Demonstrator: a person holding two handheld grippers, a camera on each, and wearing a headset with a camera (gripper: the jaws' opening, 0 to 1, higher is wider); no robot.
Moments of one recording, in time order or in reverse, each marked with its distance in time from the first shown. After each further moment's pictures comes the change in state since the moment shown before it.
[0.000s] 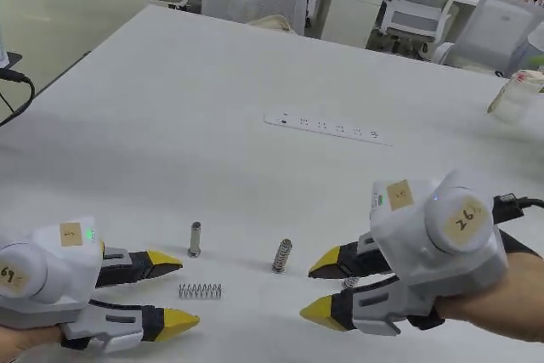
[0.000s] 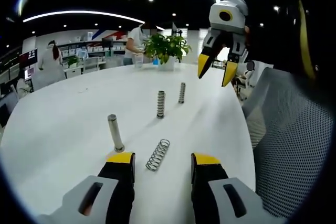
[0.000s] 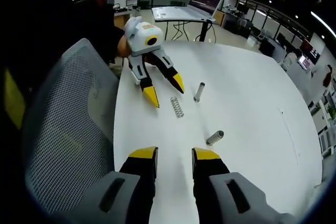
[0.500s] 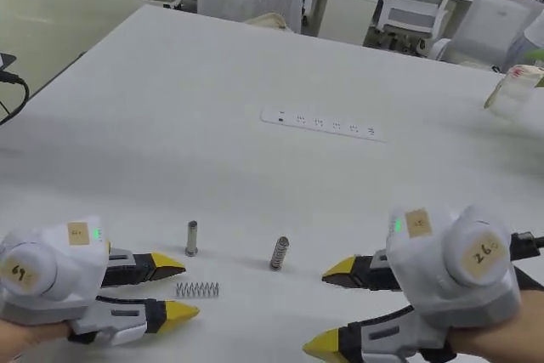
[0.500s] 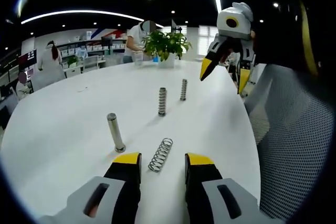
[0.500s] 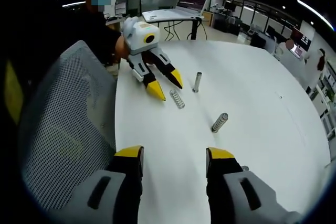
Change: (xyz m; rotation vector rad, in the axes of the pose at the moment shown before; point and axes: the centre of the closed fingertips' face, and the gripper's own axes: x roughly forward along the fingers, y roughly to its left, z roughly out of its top) left arm 0.006 0.004 -0.004 0.017 0.023 0.005; right arm 0.002 0.010 -0.024 0.101 -0.039 -0.021
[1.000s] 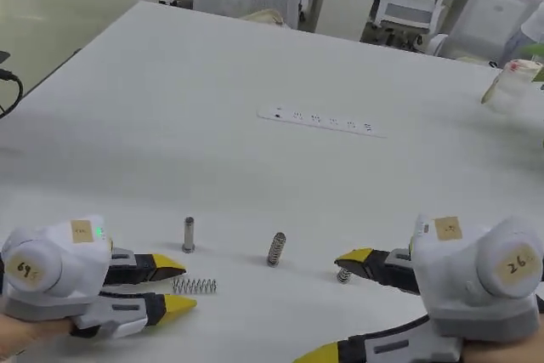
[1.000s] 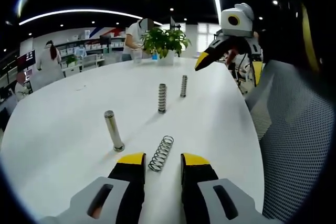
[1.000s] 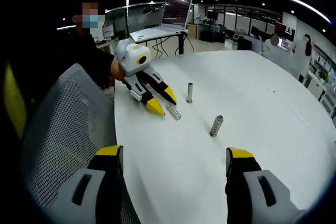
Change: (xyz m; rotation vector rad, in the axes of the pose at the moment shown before) left arm 0.005 0.001 -0.005 0.012 0.020 -0.005; right arm -0.008 0.001 0.012 0.146 -0.172 -0.031
